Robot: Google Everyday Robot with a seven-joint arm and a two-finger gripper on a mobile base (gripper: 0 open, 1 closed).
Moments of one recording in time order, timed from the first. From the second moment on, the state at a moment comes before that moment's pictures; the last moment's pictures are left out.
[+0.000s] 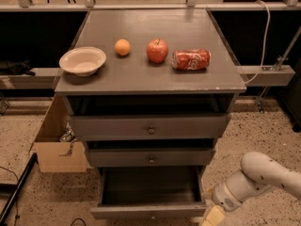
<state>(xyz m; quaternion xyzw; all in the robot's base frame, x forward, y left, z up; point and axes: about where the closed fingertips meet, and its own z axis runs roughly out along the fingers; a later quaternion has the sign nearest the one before) 0.360 -0.176 0.461 -0.47 0.81 0.34 0.06</state>
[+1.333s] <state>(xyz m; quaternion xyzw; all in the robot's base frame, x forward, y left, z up) 0.355 -0.128 0.379 -0.35 0.81 0.45 0.10</state>
